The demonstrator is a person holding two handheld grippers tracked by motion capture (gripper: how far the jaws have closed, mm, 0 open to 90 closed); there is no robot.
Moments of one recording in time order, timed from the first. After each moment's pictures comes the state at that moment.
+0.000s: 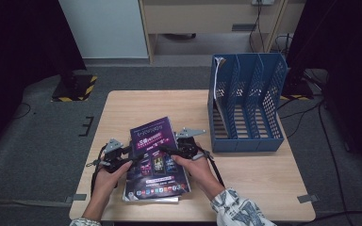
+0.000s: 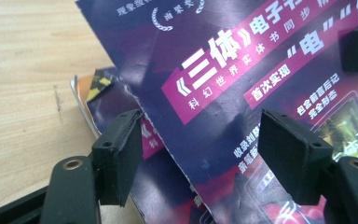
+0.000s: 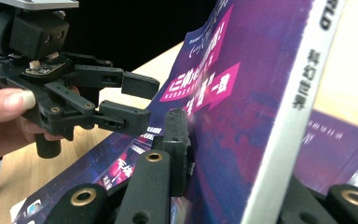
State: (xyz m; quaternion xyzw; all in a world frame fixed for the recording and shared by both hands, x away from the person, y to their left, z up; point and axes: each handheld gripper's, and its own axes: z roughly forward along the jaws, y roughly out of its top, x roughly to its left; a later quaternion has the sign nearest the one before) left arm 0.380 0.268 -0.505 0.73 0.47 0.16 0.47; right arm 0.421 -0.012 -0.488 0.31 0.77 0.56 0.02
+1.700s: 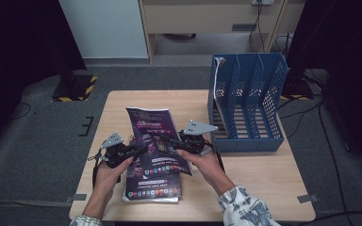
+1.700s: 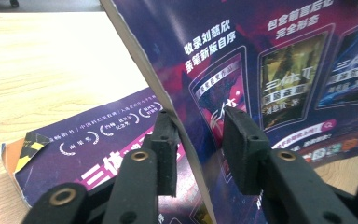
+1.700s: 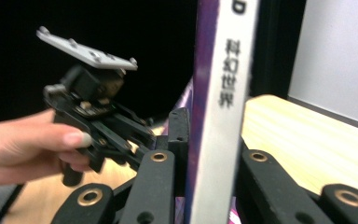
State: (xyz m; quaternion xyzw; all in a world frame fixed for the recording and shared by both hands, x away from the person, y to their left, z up) left arm 0.384 0.258 -0.478 0.74 0.39 0.11 0.53; right arm 0.413 -0.031 -0.435 0.19 0.74 0.64 0.09
